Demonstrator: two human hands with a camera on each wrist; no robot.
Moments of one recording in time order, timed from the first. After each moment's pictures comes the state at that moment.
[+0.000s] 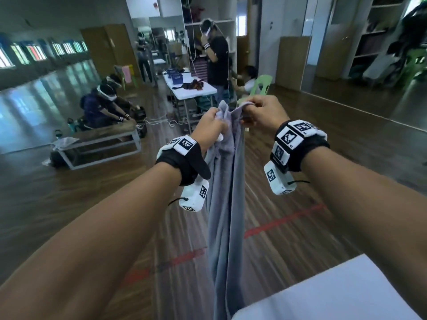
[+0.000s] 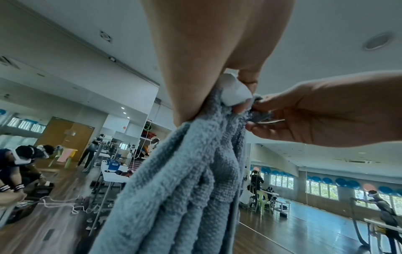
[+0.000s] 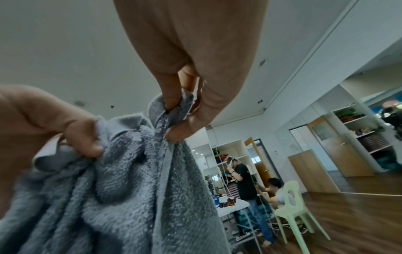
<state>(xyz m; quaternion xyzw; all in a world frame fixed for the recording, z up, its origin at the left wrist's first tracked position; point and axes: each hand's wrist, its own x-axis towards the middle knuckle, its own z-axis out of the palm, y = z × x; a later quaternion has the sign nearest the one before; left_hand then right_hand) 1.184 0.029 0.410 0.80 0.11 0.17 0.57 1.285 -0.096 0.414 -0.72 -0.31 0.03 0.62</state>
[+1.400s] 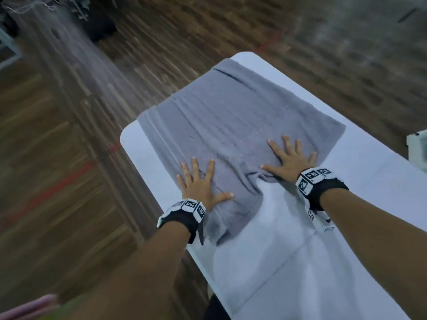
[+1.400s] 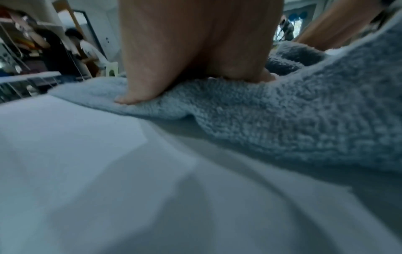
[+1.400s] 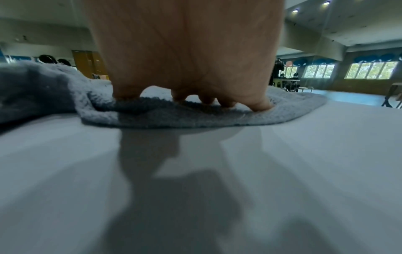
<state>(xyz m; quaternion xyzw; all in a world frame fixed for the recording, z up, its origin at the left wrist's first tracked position) 0.850 -0.382 -0.054 0.96 0.08 -0.23 0.10 0.952 -0.642 -0.053 -0.96 -0.07 0.28 0.06</state>
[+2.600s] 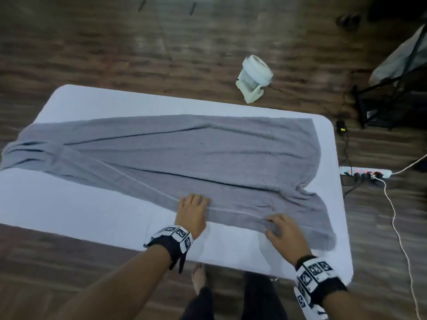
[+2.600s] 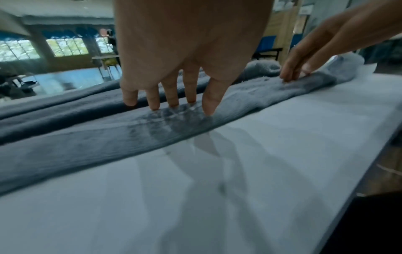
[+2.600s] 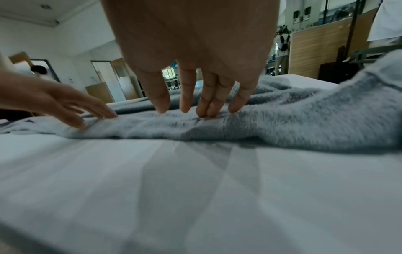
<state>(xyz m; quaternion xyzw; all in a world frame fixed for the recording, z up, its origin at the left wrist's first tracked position) 0.610 -0.623 -0.004 0.90 -0.39 -0.21 0.05 0.399 -0.832 -0.019 -0.91 0.29 0.04 0.30</state>
